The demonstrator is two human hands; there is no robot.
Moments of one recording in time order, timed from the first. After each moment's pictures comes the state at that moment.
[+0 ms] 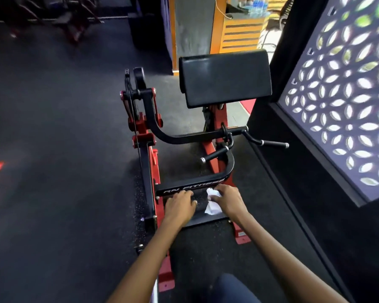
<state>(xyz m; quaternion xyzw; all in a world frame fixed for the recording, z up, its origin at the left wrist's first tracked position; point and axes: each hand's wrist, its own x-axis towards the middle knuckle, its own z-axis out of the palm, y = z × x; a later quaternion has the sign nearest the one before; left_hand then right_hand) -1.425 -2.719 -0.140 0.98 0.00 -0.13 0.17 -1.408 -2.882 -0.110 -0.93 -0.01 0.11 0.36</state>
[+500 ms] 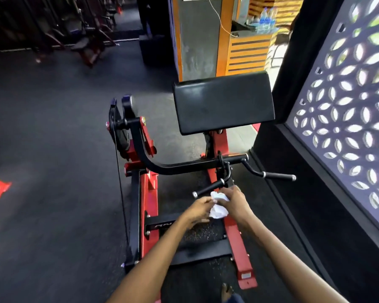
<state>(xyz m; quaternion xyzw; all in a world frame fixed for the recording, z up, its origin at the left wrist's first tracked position) -1.243 -2.828 -0.132 0.71 0.11 -0.30 0.62 -1.224 -2.971 -0.118 -0.90 -0.05 0.10 0.42</state>
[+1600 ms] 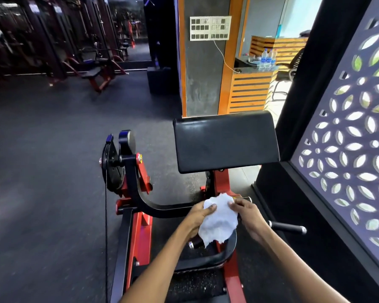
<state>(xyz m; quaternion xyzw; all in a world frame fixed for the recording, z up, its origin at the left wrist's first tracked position) -1.085 -2.823 -0.113 0.58 0.10 -0.18 0.78 -1.068 -2.991 -0.096 -0.67 0.09 0.18 0.71</state>
